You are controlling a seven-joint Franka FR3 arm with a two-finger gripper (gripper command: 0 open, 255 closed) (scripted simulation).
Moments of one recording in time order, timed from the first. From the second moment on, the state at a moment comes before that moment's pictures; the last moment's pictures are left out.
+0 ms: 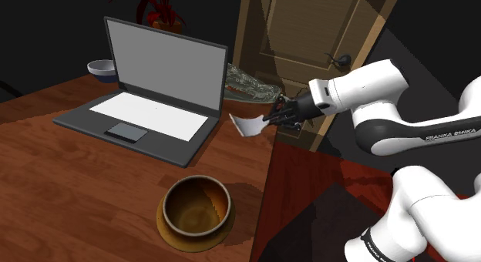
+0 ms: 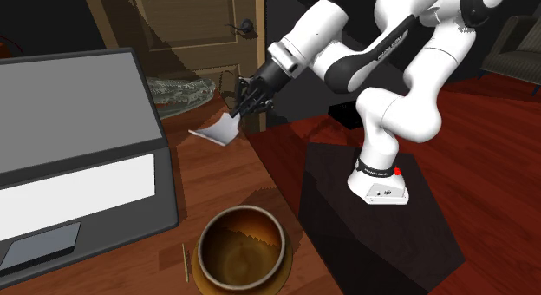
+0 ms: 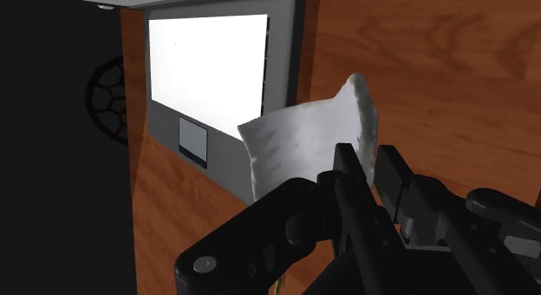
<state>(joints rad) 0.75 -0.75 -0.44 -2.78 -0.61 2.86 -1.39</state>
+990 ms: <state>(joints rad) 0.80 -0.82 -0.32 -2.68 -0.54 2.66 -1.34</state>
